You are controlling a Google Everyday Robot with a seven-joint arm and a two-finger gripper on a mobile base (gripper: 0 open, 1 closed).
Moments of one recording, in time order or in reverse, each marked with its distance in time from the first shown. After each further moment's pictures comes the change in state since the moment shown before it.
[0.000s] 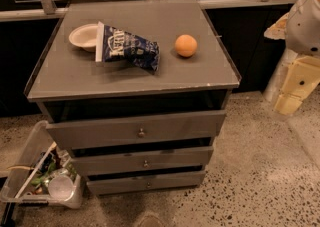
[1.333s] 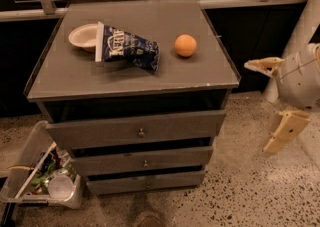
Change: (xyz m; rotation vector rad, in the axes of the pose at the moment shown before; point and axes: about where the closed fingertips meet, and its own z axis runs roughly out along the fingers) arm -0.002 0.039 0.057 0.015 -0.268 -0.161
